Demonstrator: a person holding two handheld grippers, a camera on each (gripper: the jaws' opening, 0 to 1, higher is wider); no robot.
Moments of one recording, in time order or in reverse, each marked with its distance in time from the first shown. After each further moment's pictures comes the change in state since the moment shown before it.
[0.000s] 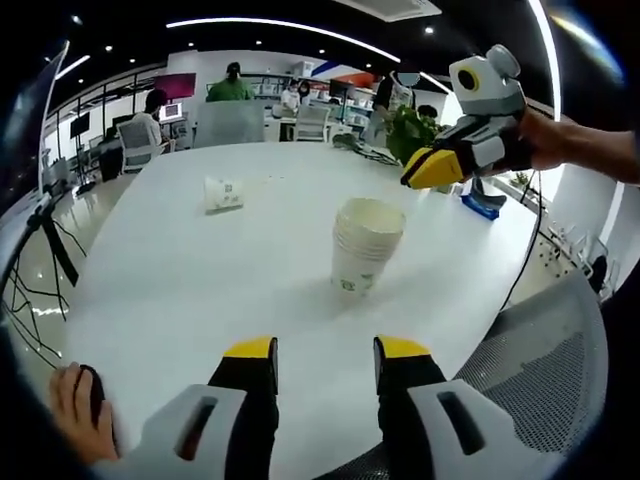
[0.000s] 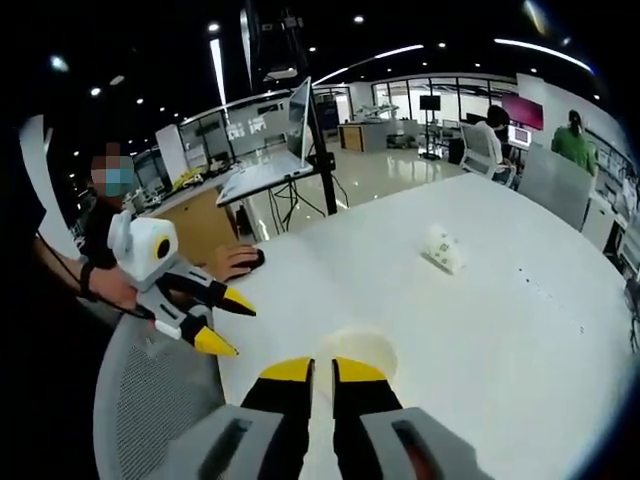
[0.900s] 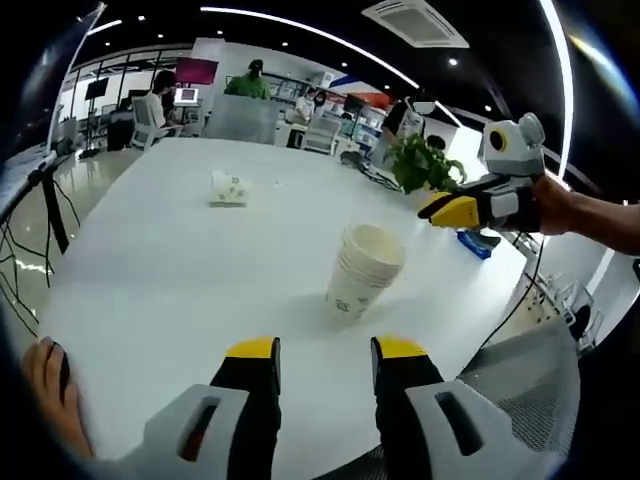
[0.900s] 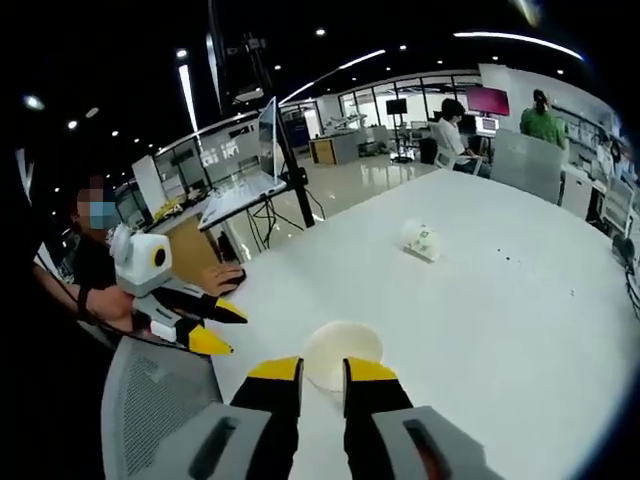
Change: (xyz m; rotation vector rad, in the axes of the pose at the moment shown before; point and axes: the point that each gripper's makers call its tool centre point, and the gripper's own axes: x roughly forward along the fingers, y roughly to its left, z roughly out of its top) left arm -0.005 0.006 0.020 -0.187 -0.073 -0.049; right arm -0.020 -0.005 -0.005 0.162 -0.111 -0.073
